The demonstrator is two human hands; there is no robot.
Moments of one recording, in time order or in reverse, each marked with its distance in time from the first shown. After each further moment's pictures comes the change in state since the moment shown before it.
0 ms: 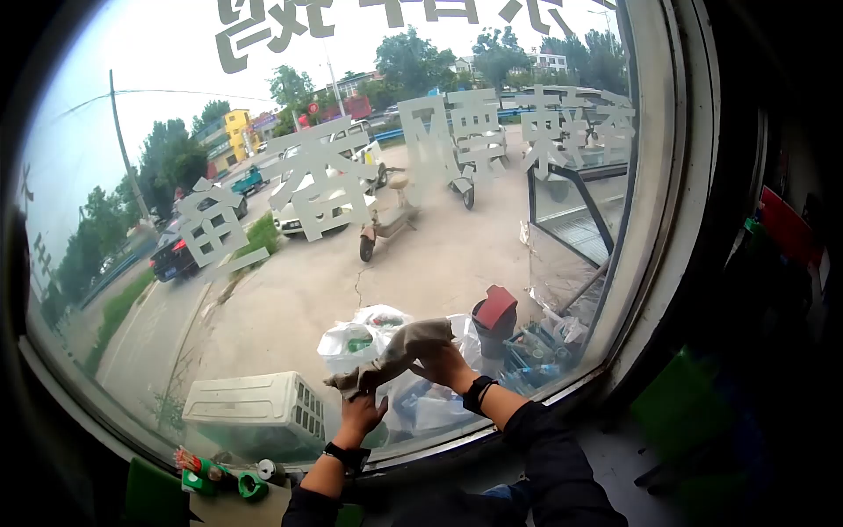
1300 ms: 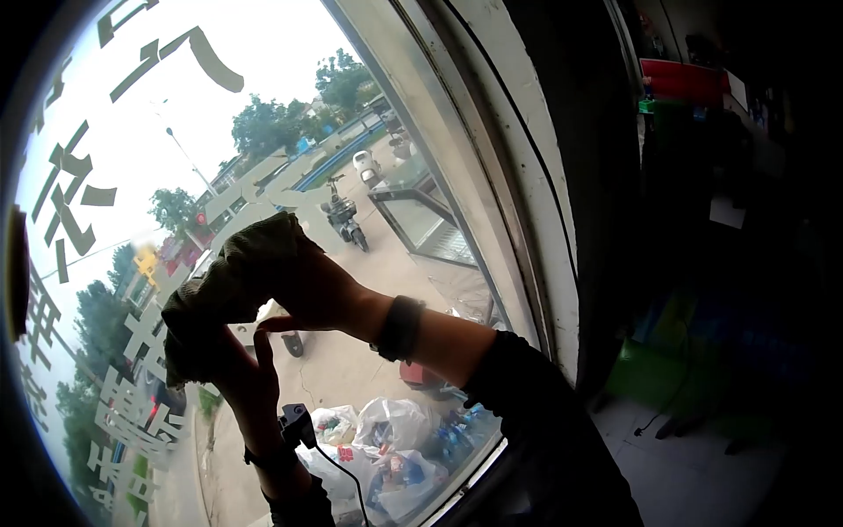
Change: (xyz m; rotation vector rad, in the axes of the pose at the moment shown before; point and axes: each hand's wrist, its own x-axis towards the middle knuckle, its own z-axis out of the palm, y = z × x) left_hand 0.383 0.315 -0.087 0.188 0.651 0.182; right_hand 0.093 0.268 -0.328 -0.234 0.374 -0.164
